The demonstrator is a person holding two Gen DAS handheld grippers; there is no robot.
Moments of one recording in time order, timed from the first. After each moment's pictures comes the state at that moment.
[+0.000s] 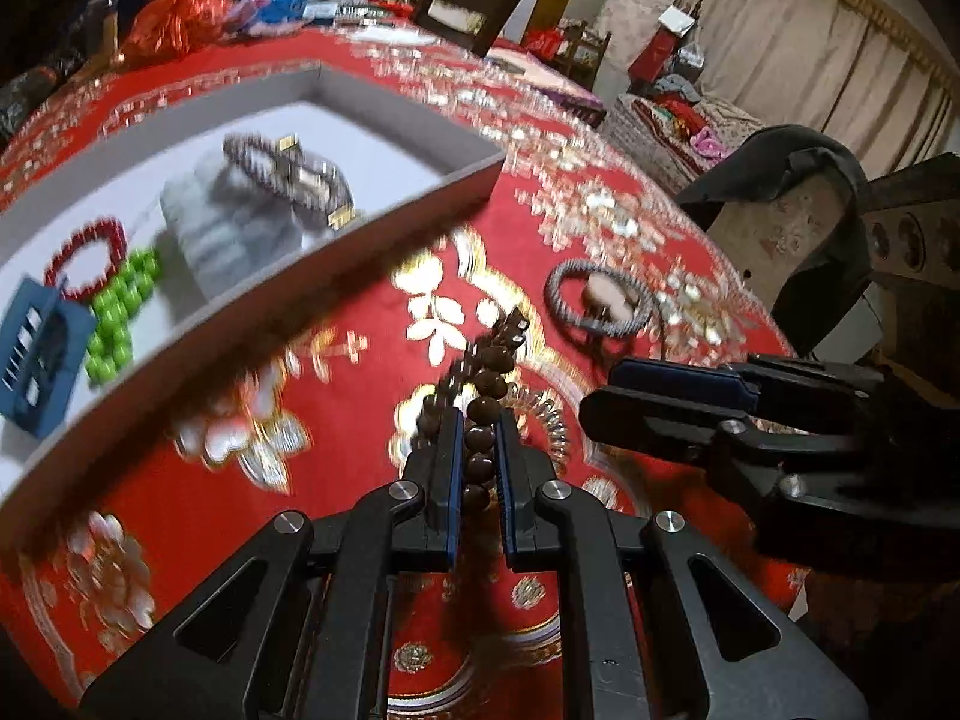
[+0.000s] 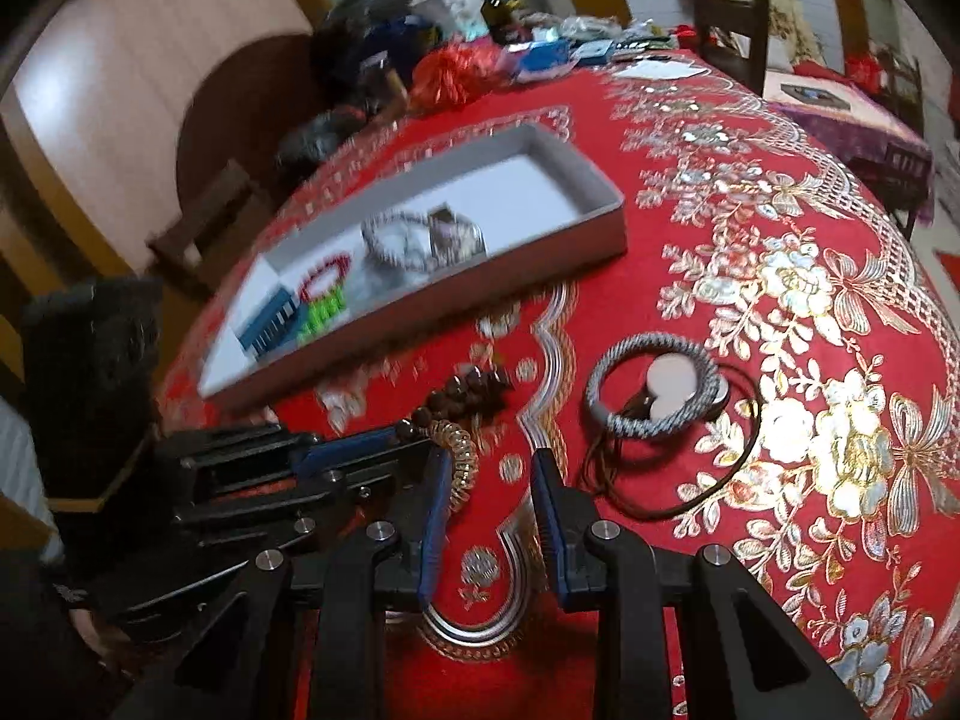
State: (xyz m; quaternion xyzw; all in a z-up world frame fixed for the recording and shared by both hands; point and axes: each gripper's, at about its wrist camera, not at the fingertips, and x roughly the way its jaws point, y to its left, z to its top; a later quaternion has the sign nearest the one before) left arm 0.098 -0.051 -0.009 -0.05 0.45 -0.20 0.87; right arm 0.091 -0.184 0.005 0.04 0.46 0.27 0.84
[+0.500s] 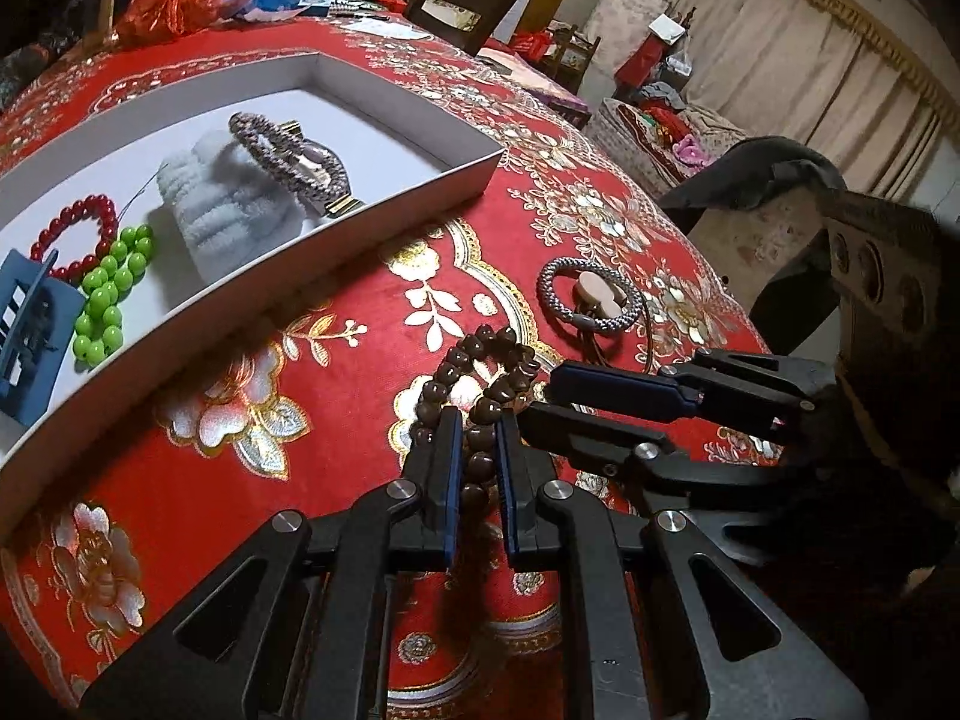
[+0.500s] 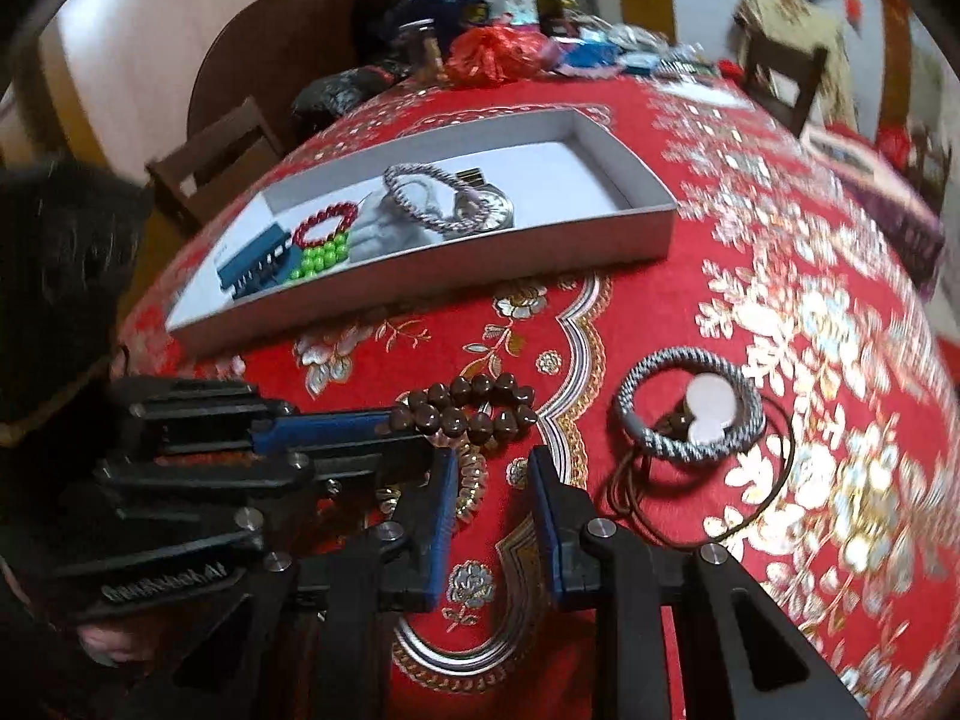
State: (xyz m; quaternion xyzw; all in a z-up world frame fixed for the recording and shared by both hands) left arm 0.098 -0.036 -0.011 -0.08 0.46 -0.23 0.85; right arm 0.087 -0.156 -0.010 -0.06 0.44 0.27 0.85
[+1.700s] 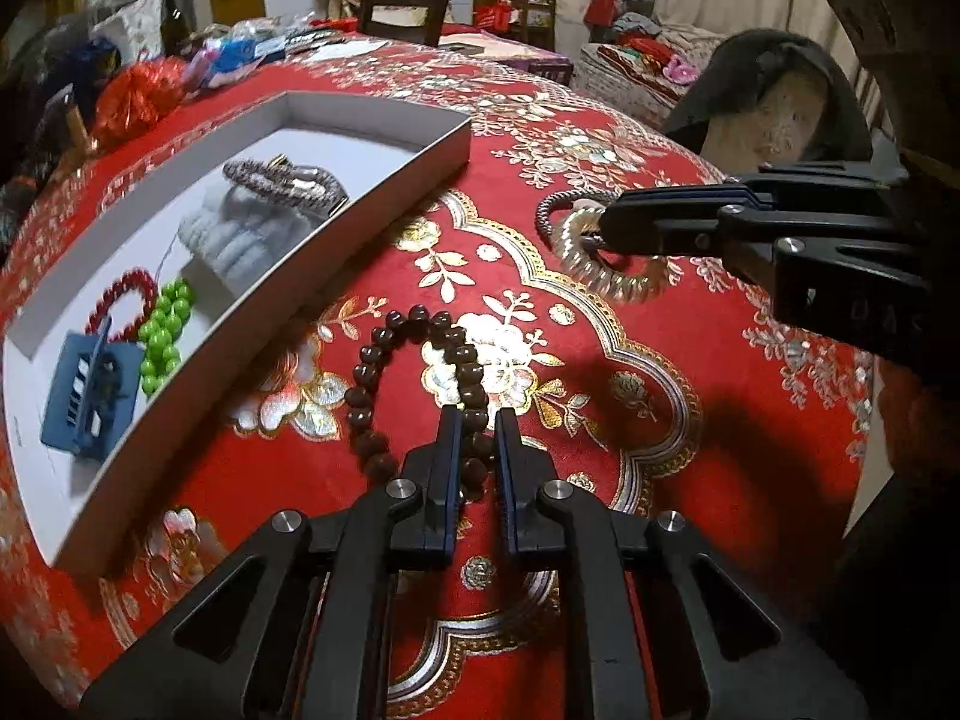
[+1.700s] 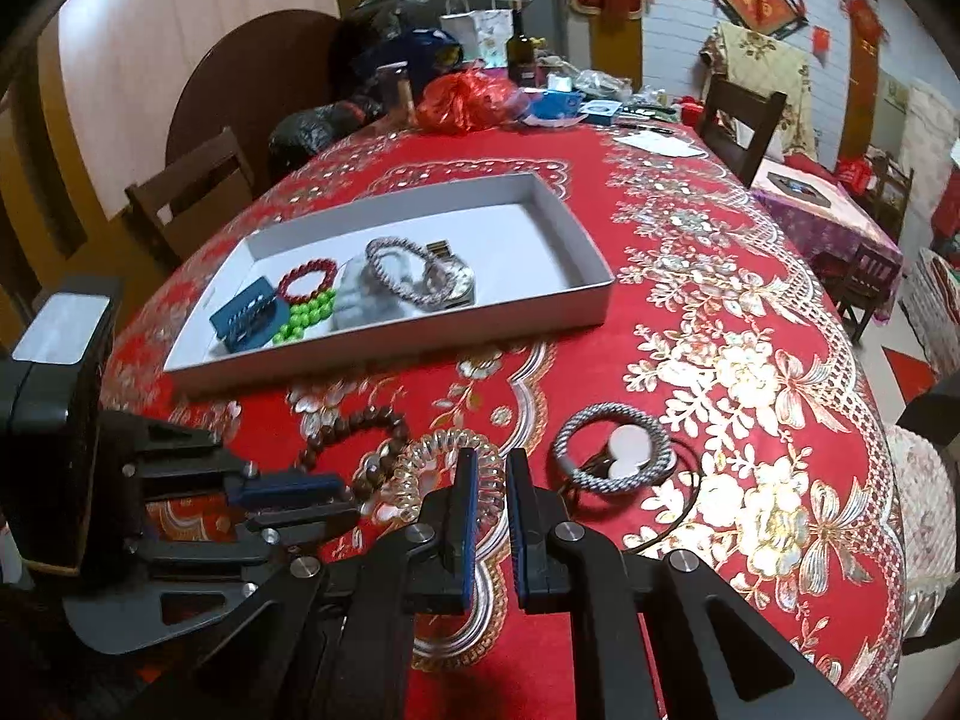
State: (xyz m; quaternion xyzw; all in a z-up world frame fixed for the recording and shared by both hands) left arm 0.071 -0.047 -0.009 0.07 0.45 -0.22 0.86; right arm 0.078 -0.171 0.032 -0.06 0.41 0.23 0.88
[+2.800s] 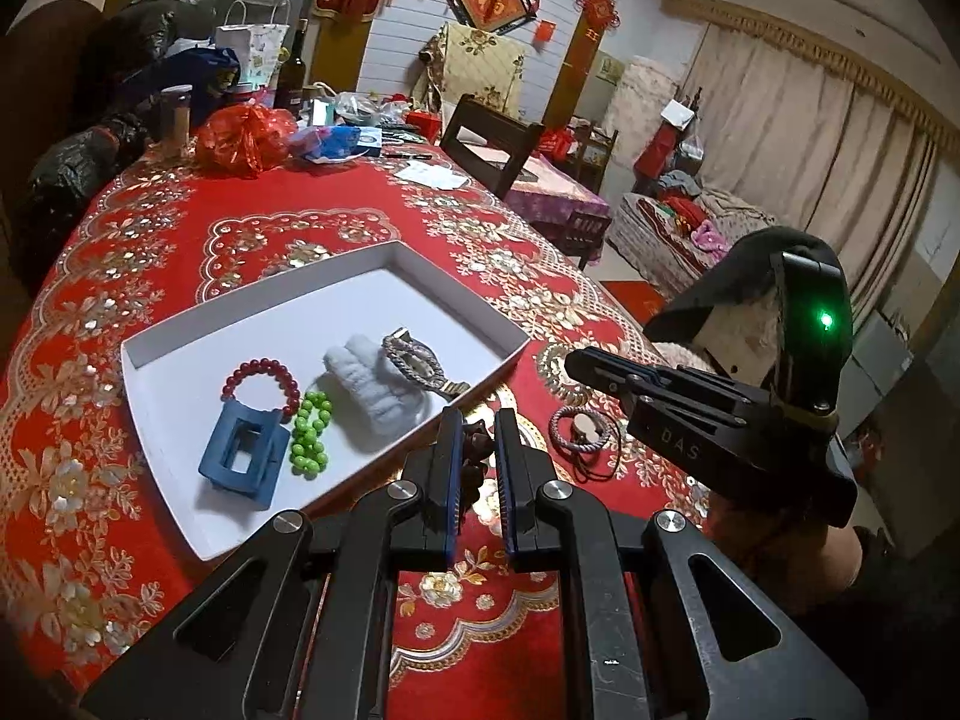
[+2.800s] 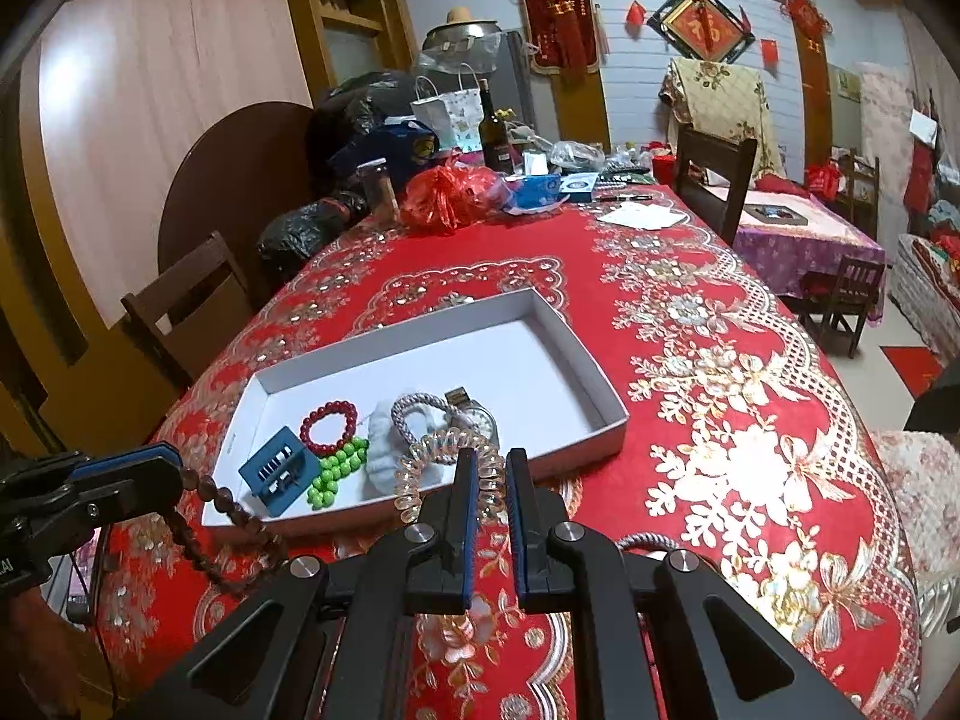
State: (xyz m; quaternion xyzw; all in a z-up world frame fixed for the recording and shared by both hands) left arm 0.052 0.036 0.114 -0.08 0.35 -0.17 0.92; right arm 0.098 -0.149 0.084 0.02 0.33 0.21 0.92
